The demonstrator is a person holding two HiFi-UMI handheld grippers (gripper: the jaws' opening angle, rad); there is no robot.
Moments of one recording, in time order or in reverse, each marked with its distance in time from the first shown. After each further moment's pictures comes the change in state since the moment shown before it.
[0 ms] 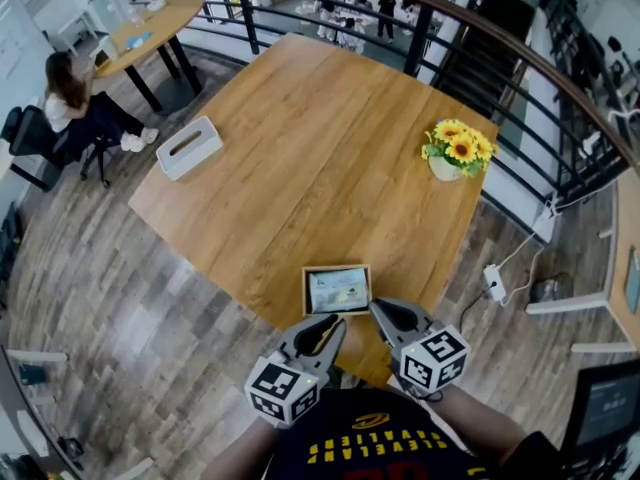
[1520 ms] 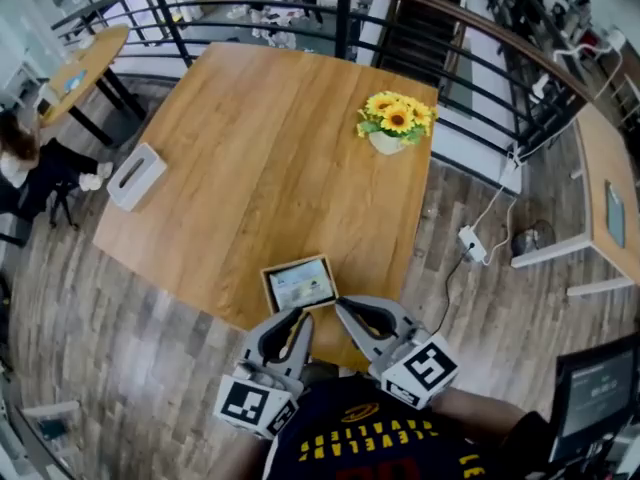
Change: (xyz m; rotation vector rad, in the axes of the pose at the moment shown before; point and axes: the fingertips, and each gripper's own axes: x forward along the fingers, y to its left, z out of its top) left arm -0.003 -0.034 0.050 0.135 -0.097 -0.052; right arm -0.053 0.039 0.062 -0.079 -0.260 -0.029
